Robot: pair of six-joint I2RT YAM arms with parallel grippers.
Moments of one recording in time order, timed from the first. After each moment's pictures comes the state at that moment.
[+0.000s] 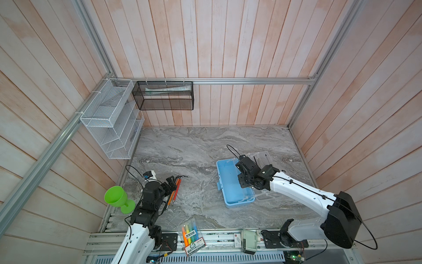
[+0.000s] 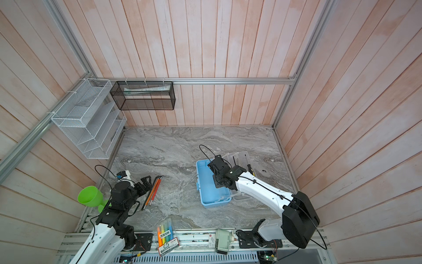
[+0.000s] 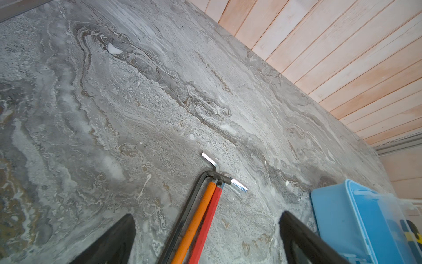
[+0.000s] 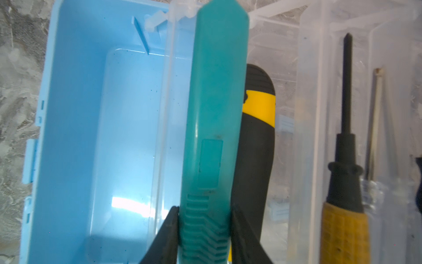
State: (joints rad) left arm -0.17 0.55 0.26 -0.24 -0.09 -0.61; right arm 0.78 1.36 0.97 -0.75 0.31 0.41
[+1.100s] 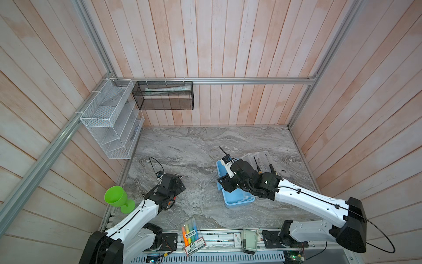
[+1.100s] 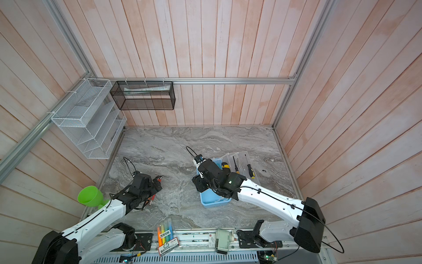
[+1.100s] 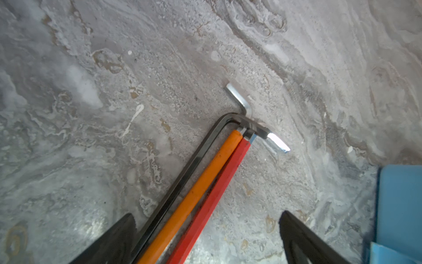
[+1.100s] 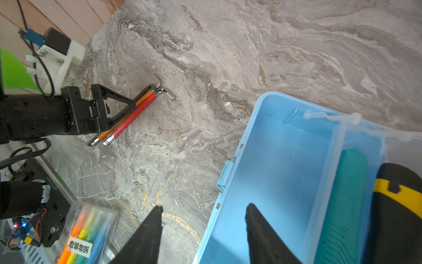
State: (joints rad) left arm -0.38 1.01 0.40 -0.34 -0.18 -0.85; right arm 1.01 1.27 1.01 -0.49 0.11 0.38
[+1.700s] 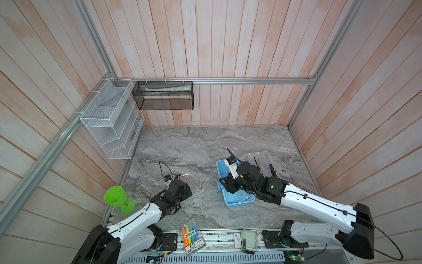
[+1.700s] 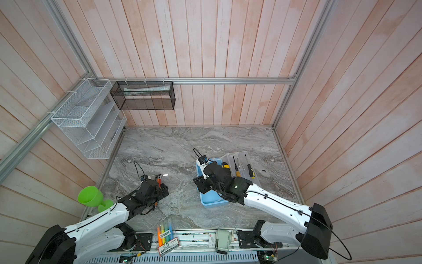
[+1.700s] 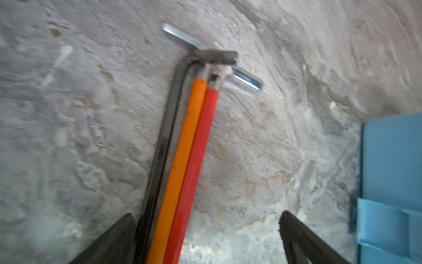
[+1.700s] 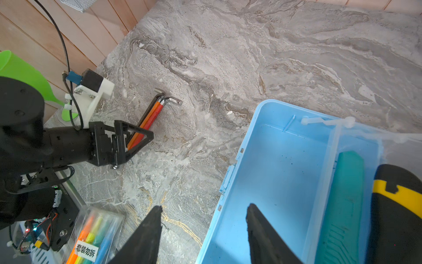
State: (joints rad) left arm -0.61 1.03 0.34 -0.23 -0.20 -0.94; right arm 0.98 1.17 0.92 -0.40 0.11 0.39
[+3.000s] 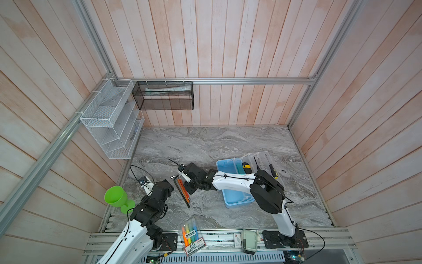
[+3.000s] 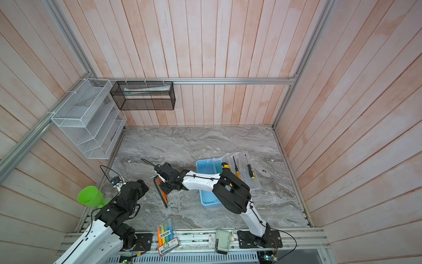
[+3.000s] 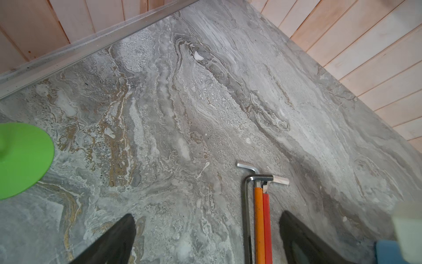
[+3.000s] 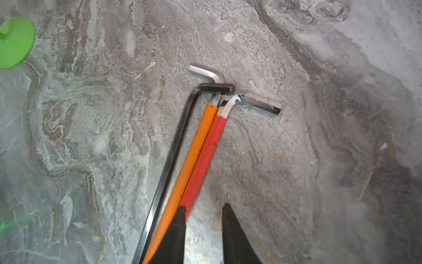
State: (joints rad) left arm -0.41 0.59 0.38 -0.59 -0.58 -0.93; right arm 1.11 2.15 1.56 -0.32 -0.03 0.23
